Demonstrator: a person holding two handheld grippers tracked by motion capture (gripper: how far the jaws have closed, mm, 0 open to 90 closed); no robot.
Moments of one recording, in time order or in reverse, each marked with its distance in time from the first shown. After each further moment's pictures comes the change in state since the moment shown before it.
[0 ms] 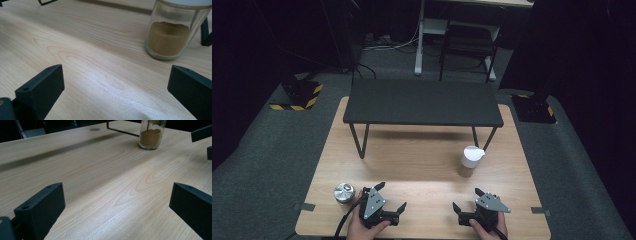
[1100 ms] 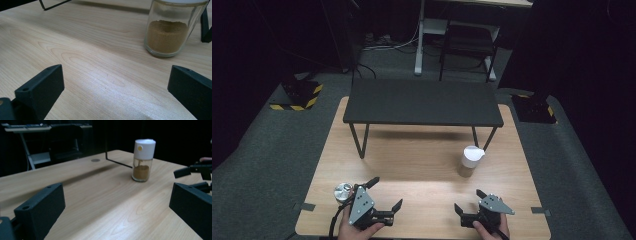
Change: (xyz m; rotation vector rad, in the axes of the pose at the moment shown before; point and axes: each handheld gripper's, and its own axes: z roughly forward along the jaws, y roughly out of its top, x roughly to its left) left arm -0.002 0.023 -0.042 -0.170 0.007 0.001; right arm -0.006 -0.004 -0.005 -0.012 0.018 0.044
